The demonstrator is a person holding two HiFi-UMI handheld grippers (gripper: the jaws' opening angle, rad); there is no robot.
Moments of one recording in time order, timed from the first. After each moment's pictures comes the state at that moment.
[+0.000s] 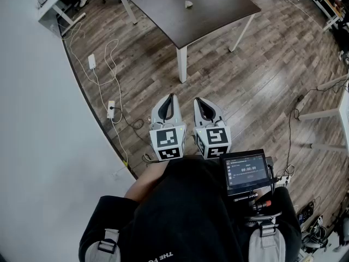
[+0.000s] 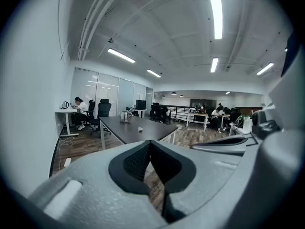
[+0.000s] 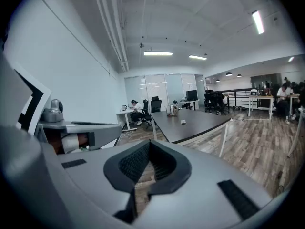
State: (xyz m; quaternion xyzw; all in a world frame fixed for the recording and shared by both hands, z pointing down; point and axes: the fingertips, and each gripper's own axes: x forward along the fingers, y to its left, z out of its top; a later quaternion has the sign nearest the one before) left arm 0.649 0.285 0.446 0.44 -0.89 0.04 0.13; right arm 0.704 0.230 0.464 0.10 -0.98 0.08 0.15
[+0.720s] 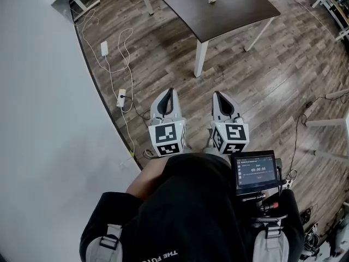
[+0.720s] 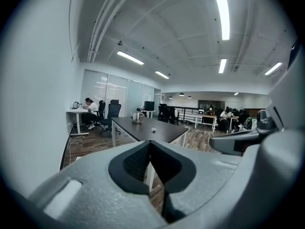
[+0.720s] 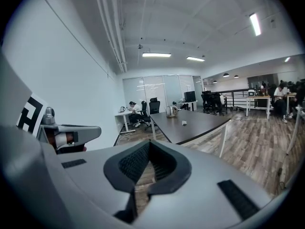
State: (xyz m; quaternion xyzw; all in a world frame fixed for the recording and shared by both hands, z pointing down) left arm 0.603 0.368 0.444 0.40 -0.91 0.03 0.13; right arm 0.686 0.253 0.459 0.11 -0.98 0.08 0.14
